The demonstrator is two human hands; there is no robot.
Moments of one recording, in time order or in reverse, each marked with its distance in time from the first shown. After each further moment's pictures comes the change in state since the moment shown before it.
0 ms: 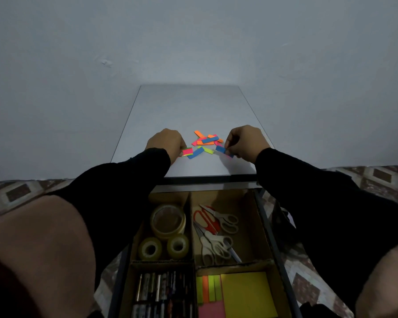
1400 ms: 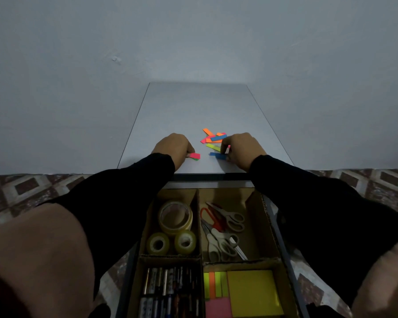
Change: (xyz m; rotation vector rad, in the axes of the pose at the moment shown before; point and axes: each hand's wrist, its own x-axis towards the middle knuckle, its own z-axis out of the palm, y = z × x) left_hand -0.026 -0.004 0.000 -0.022 -0.015 0.070; right_hand -0.006 -0.014 0.028 -0.487 -0.012 -0.140
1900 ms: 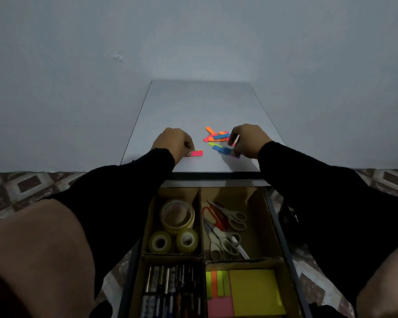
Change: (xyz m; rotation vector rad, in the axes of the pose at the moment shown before) left_hand 0.000 -0.007 -0.006 -0.173 0.087 -0.054; right_hand 0.006 0.001 -0.022 0.146 -0.066 0.076
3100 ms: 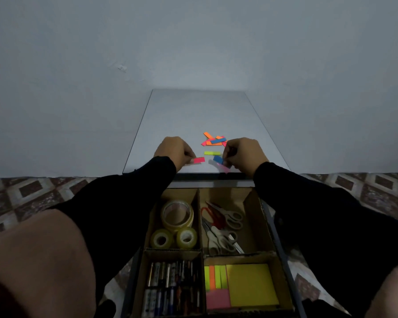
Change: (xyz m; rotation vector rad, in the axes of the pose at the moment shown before) left_hand -0.026 0.008 -0.005 -0.141 0.009 -0.042; right_hand -0.040 -0.005 0.012 0.302 0.113 -0.035
